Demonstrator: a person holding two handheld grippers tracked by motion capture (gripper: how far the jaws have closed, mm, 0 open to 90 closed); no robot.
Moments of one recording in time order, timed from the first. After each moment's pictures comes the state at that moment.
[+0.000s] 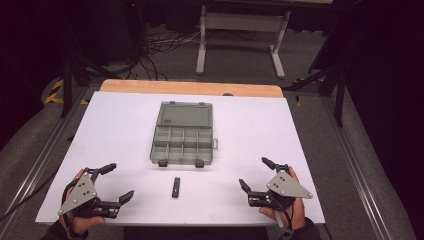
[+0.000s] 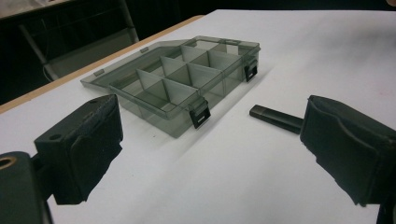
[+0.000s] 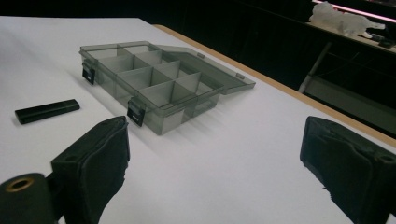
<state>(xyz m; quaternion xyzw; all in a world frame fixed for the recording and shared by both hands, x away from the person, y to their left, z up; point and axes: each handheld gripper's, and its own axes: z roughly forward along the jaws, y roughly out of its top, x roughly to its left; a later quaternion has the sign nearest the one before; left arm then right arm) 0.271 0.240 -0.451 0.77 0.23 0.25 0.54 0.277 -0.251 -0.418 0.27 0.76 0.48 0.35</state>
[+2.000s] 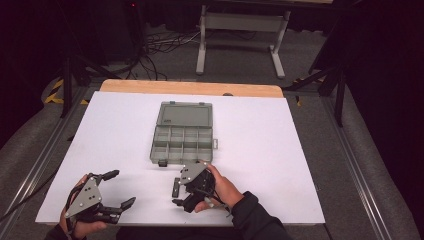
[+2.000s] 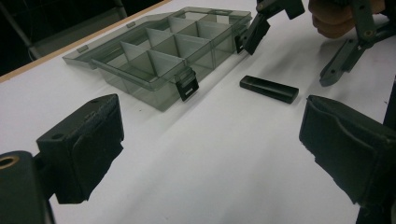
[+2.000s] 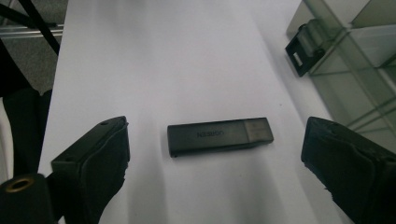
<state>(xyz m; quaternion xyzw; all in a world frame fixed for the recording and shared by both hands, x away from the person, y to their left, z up) 0.267 0.239 -0.465 0.80 0.23 0.24 0.51 0.340 -0.073 -0.462 0.08 0.92 0.37 0.08</state>
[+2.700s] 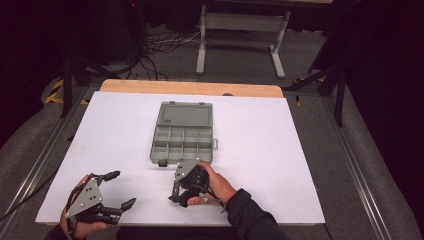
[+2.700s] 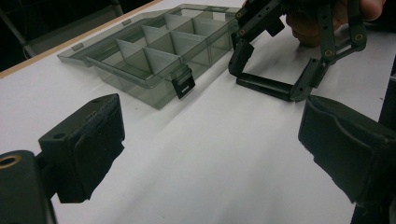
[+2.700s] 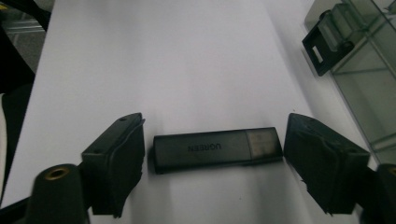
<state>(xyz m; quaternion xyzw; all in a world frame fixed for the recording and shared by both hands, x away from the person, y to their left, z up) 0.267 0.238 -0.466 0.80 0.22 0.23 0.51 0.358 -0.060 -0.474 0.07 0.93 0.36 0.05</state>
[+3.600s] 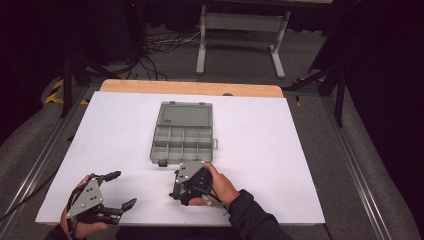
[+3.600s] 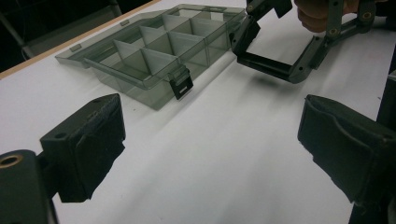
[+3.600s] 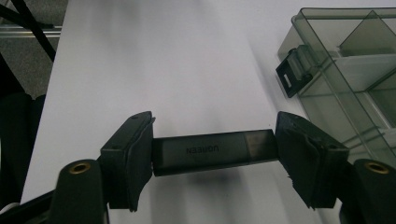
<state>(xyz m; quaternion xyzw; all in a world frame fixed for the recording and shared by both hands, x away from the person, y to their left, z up) 0.267 0.237 -0.466 0.80 0.22 0.23 0.51 0.344 -0.068 -0.456 0.06 0.92 0.38 0.10</state>
